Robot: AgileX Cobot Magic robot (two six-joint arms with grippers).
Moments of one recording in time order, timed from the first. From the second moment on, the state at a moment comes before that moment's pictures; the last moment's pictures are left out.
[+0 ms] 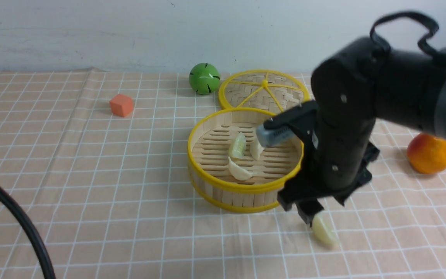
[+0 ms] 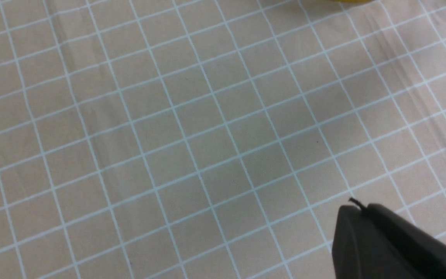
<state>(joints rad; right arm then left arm) 0.60 1.77 -1.38 -0.11 1.11 0.23 -0.60 0.69 -0.95 0.13 1.19 -0.29</state>
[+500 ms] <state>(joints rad) 0.47 1.83 -1.14 -0.16 0.67 0.38 -0.60 0.69 -0.95 0.11 1.20 -0.29</state>
